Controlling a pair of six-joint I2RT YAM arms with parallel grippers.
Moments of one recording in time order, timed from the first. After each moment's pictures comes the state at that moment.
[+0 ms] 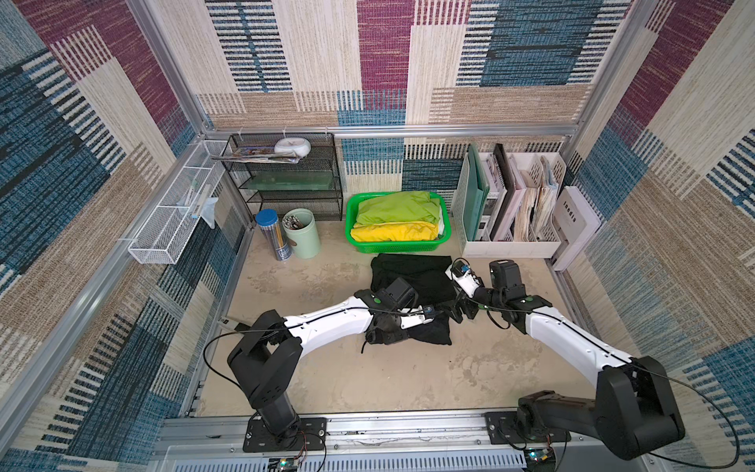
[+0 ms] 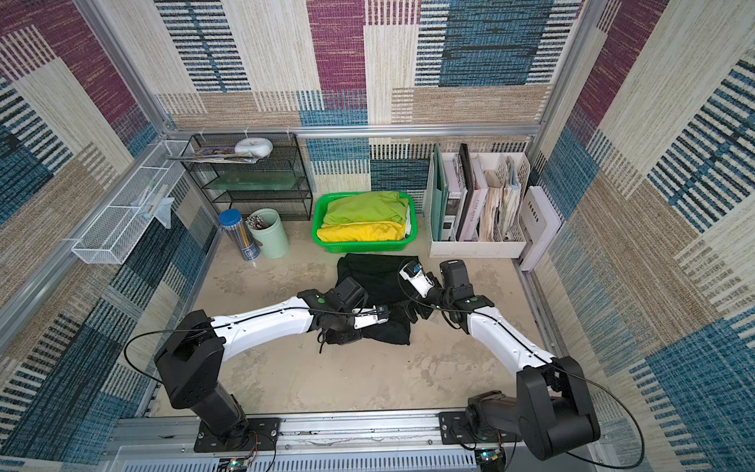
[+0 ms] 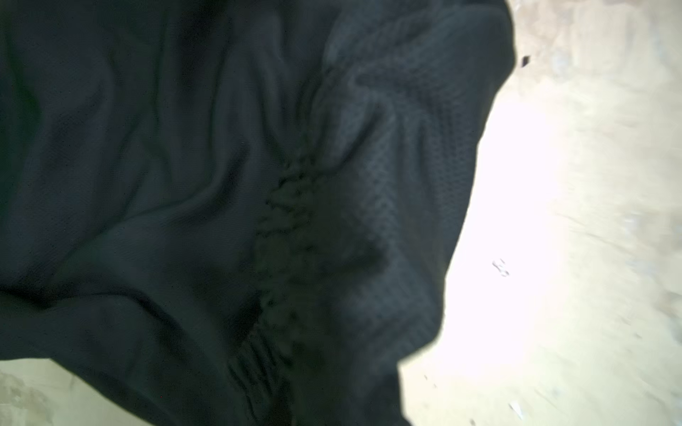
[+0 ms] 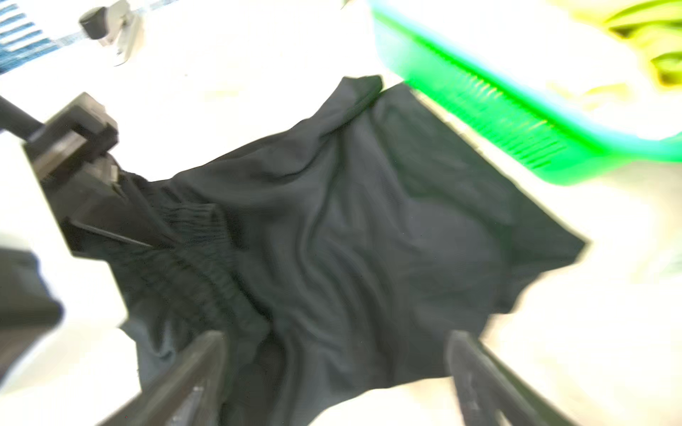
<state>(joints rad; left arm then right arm) -0.83 1.70 1.18 -0.64 0.10 0.54 0.28 1.25 0.72 -0.16 -0.53 -0.39</state>
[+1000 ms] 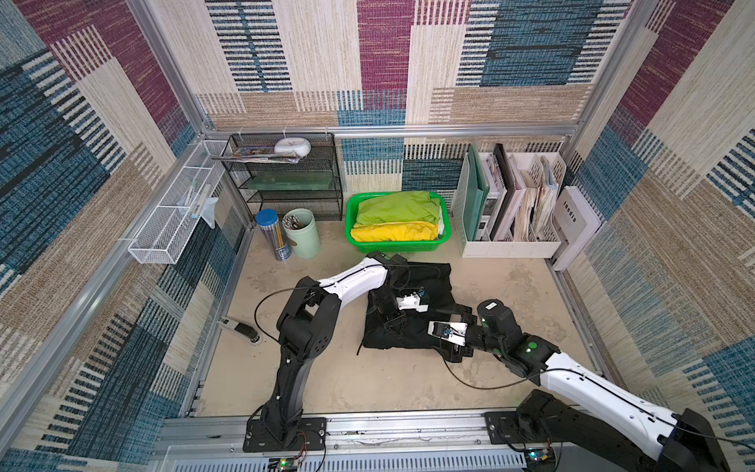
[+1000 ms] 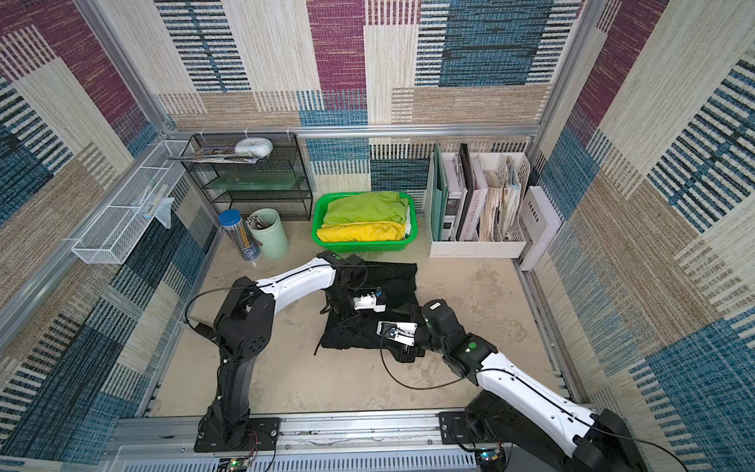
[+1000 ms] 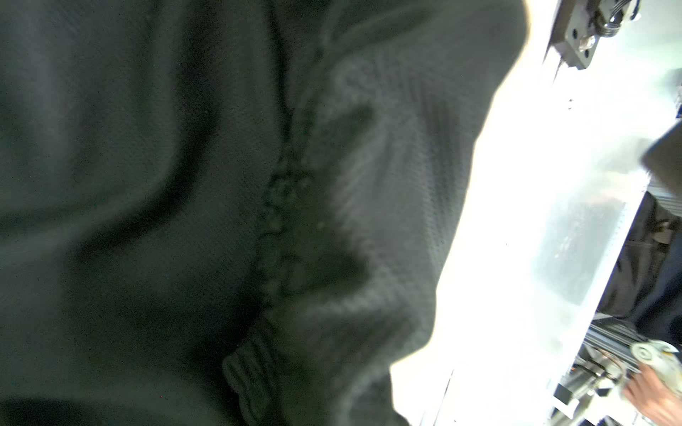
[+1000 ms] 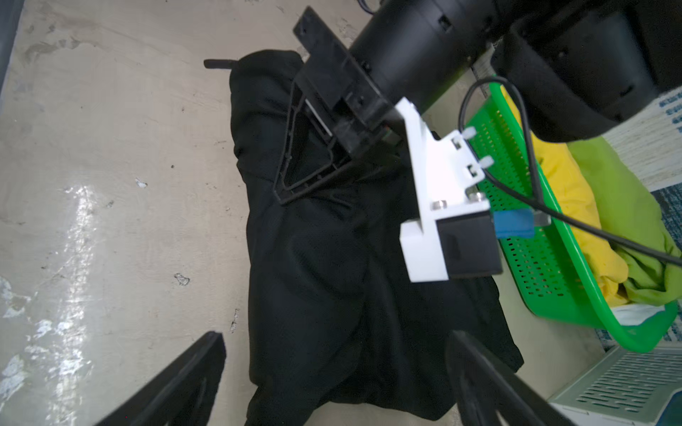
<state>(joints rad) -0.66 2.14 1.67 -1.26 0.53 0.60 0.69 0.92 0.47 -0.16 -0.25 -0.77</state>
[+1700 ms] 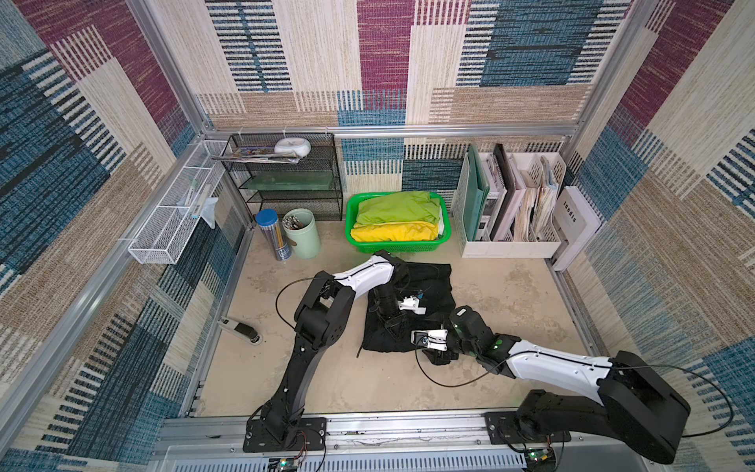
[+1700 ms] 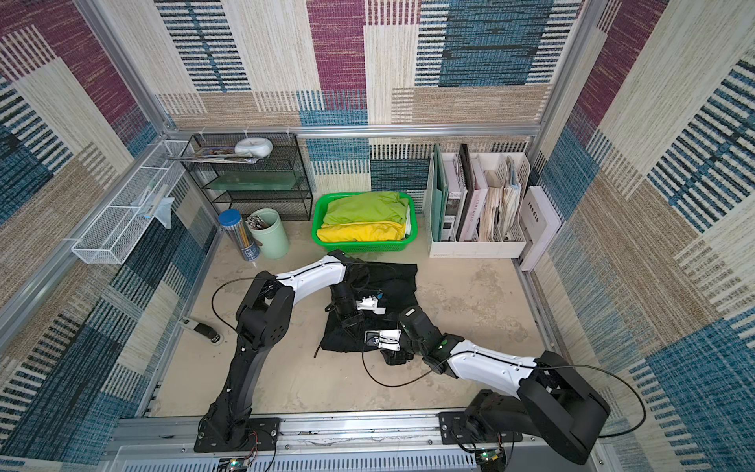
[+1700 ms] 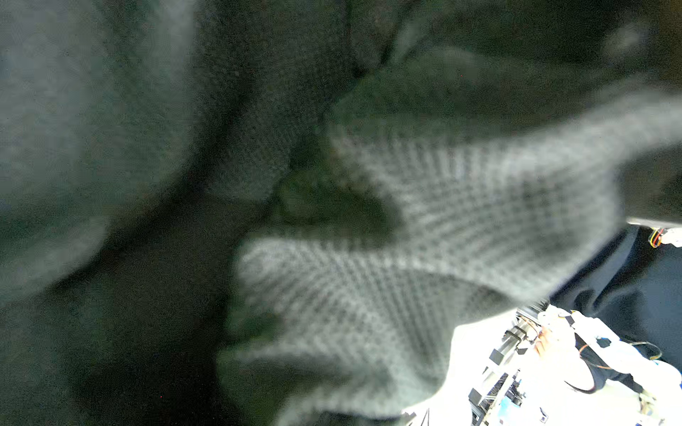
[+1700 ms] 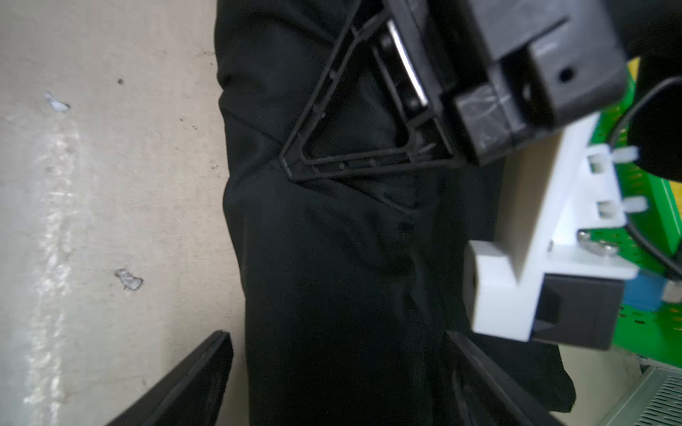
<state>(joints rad) -0.64 2.30 1.81 -1.40 0.54 0.59 0.78 1.25 0.42 0.11 -0.11 -0.83</state>
